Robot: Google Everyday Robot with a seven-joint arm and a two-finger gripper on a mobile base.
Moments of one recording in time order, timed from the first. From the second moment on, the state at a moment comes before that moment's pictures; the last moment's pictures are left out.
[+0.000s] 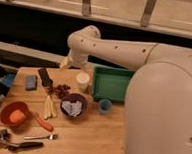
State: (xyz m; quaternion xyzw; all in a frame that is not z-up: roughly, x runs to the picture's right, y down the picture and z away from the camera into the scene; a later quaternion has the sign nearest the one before) arm -0.124 -0.059 0.769 -0.24 0.03 0.68 0.69
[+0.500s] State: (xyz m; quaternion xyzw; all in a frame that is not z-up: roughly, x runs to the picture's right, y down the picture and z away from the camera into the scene) arm -0.188 -0.057 0.764 -0.26 0.00 0.64 0.72
